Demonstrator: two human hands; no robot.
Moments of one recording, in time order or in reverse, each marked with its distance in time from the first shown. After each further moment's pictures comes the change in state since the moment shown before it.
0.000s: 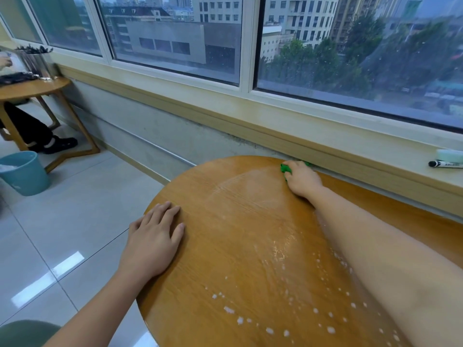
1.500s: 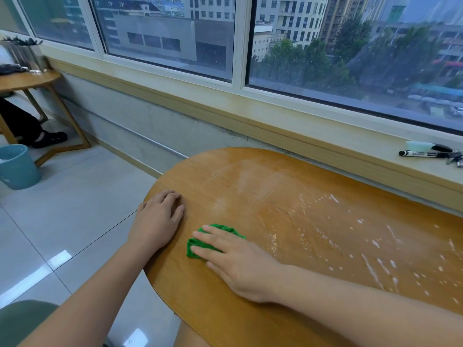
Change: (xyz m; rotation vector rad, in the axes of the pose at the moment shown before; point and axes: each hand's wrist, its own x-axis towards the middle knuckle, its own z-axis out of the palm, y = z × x) left_hand -0.002 0.005 -0.009 -0.095 0.003 0.046; right_hand -0.289 -0.139 0.019 0.030 -0.204 -0.869
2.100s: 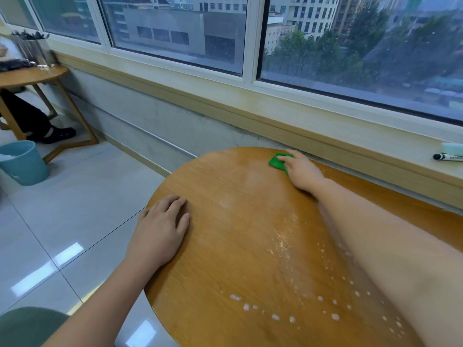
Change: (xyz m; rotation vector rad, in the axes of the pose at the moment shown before) left_hand -0.001 -0.002 0.007 0.022 0.021 -0.006; right_hand 0.075 0.287 -0.069 0.005 0.169 0.757
